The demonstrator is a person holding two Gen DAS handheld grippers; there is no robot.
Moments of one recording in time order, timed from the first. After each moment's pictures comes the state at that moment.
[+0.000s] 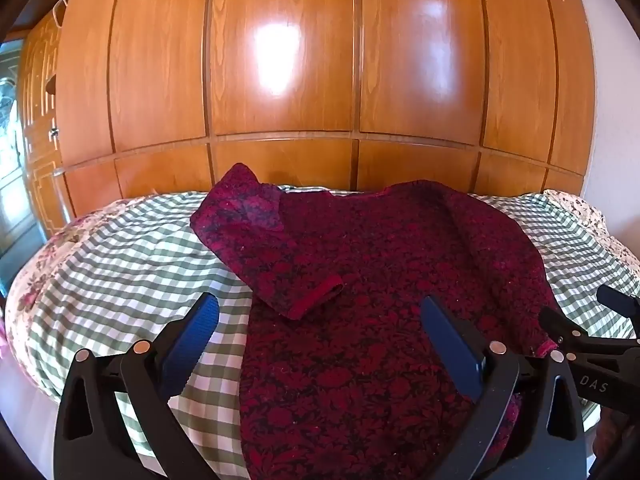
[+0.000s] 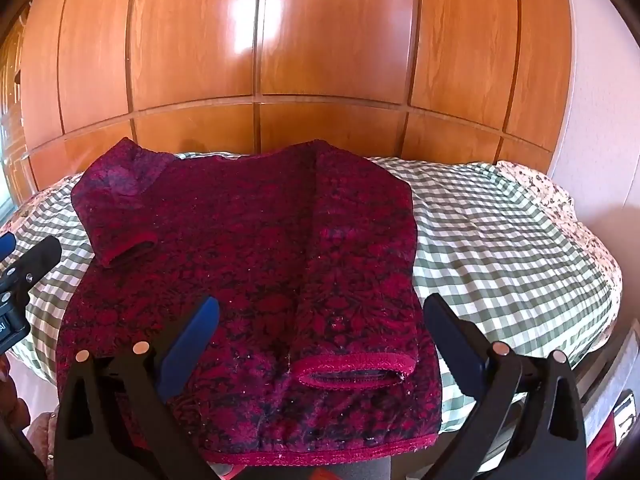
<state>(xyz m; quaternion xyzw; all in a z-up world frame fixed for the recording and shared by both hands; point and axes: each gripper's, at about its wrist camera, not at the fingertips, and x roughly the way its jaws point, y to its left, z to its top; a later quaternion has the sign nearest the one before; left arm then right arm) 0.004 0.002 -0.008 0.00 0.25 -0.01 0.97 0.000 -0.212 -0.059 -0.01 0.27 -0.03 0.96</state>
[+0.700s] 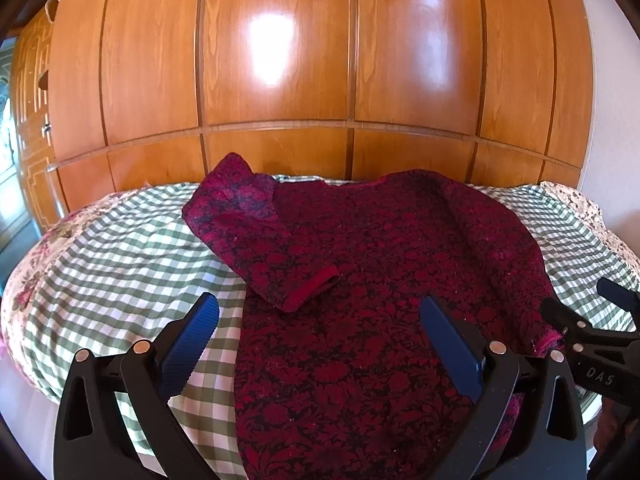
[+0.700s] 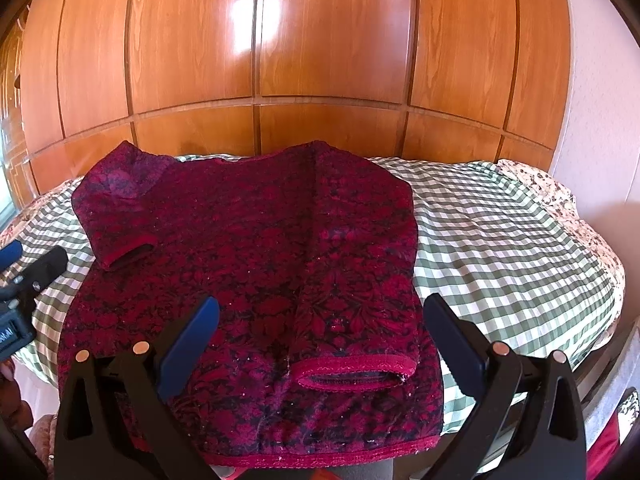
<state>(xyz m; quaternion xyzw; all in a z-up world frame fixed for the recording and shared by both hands) 0.011 0.001 -0.014 0.00 0.27 -0.02 0.96 0.002 -0.214 -0.057 0.00 0.27 -0.03 0.96</state>
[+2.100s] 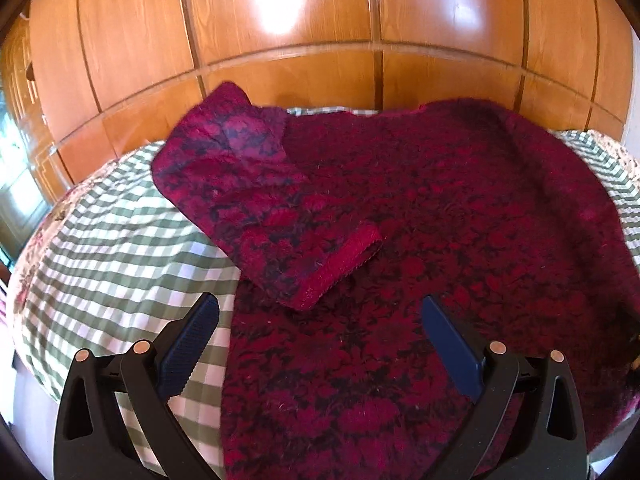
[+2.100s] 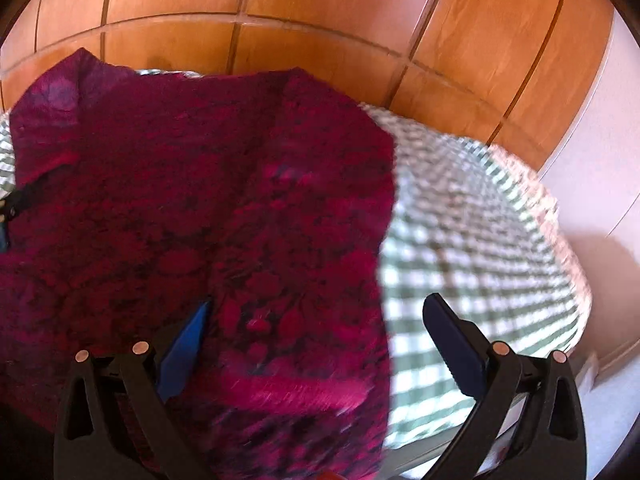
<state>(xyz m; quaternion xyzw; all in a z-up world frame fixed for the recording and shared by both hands) 0.104 0.001 -0.069 0.04 0.38 0.03 0.92 0.068 -0.250 -0.093 -0.12 0.36 -0.09 0.92</state>
